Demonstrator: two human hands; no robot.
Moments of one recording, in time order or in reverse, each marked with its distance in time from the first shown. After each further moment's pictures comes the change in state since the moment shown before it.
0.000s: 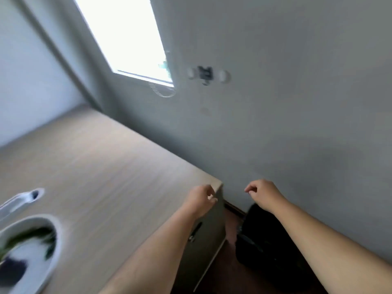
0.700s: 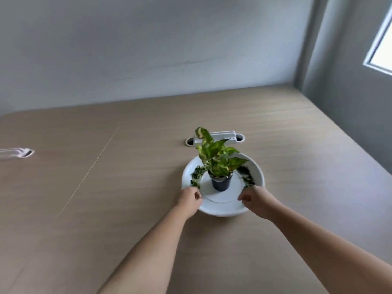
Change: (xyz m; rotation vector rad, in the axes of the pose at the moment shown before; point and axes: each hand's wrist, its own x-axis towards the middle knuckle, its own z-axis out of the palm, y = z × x) left_hand -0.327 -0.413 -0.168 -0.198 0.627 -0.788; right_hand -0.142 -0.394 0.348 -0.348 -0.537 -0.878
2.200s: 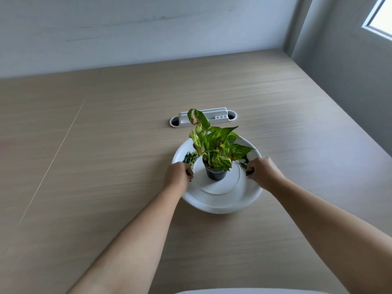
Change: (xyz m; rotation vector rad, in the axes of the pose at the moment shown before) left_hand 0.087 -0.017 0.000 -0.150 -0.029 0.021; right_hand 0.071 0.015 -0.007 -0.095 0.147 0.201
